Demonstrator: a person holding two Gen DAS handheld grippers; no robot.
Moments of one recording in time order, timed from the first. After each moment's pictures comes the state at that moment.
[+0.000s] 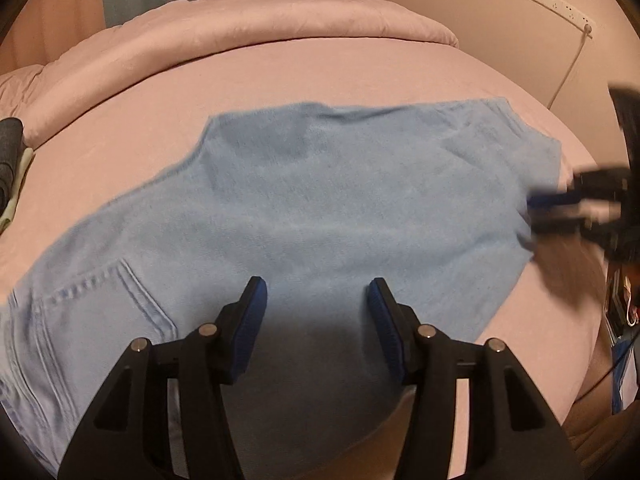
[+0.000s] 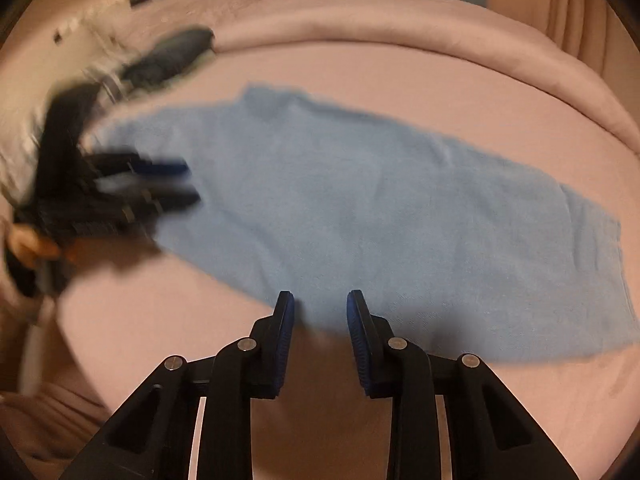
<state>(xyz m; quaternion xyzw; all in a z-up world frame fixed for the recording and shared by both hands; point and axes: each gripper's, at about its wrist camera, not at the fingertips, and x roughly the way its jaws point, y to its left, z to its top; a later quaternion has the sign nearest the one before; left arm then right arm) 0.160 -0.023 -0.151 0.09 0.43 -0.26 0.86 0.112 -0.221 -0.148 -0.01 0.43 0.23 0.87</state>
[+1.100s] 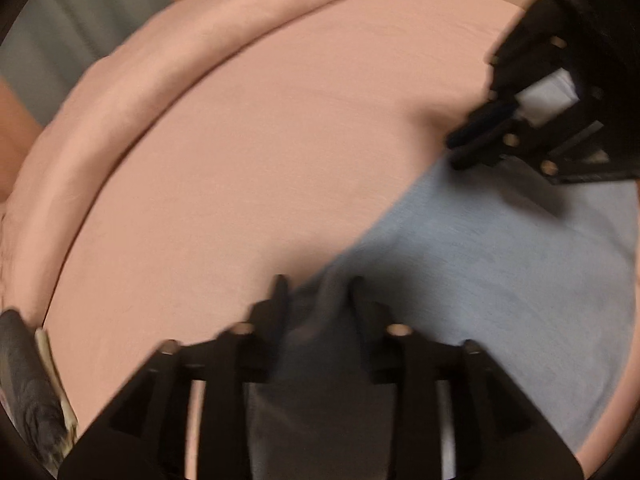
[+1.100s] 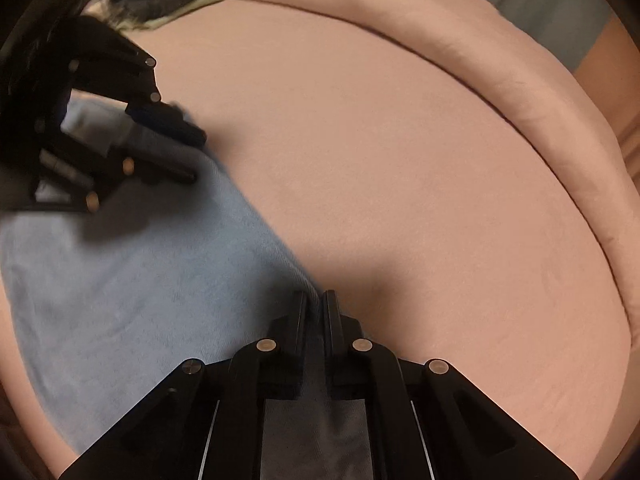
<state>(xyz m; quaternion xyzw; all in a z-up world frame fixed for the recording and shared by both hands) 0.307 -0.090 -0.146 0.29 0.43 -0.29 0.81 0.242 -0.197 -0.127 -0.22 0.45 0.26 0.82</state>
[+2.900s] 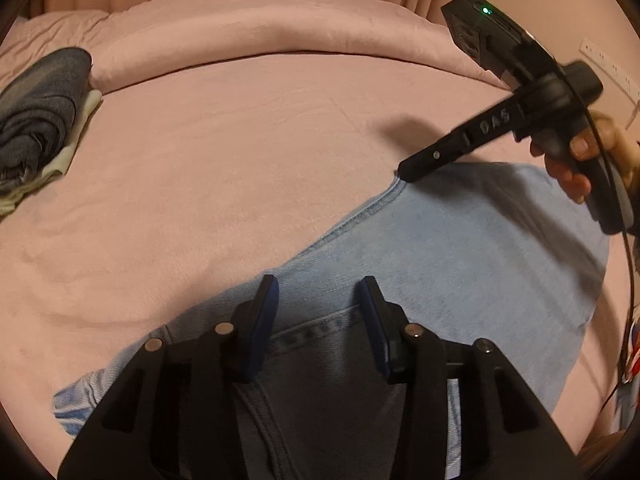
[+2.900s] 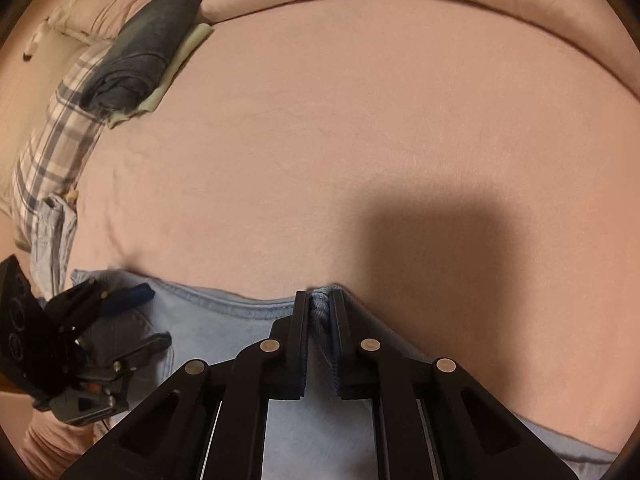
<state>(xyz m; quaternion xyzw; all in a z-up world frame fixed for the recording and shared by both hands) 0.239 0.084 -0.161 0.03 0.45 -0.18 0.87 0.271 -0.044 -0.127 0.02 0.58 0.32 0.75</state>
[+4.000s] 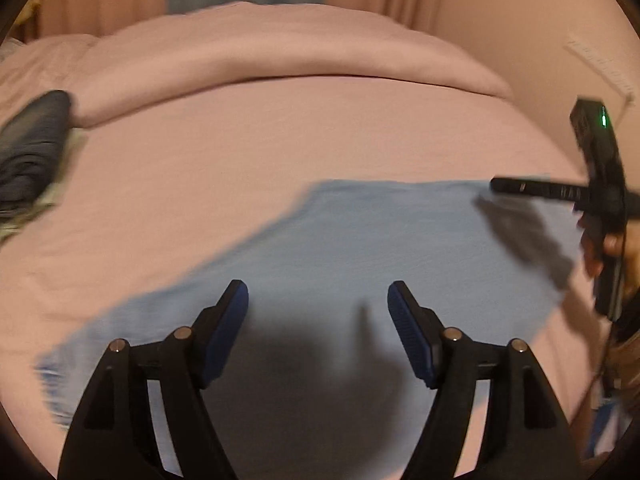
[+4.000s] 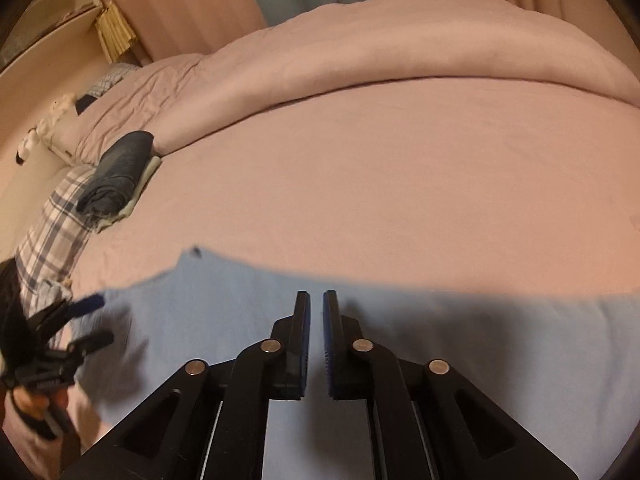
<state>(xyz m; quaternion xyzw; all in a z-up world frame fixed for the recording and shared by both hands) 0.195 0.001 -0.118 0.02 0.44 -0.21 0.87 0.172 -0.216 -0.112 0.14 0.42 0.19 0.88</state>
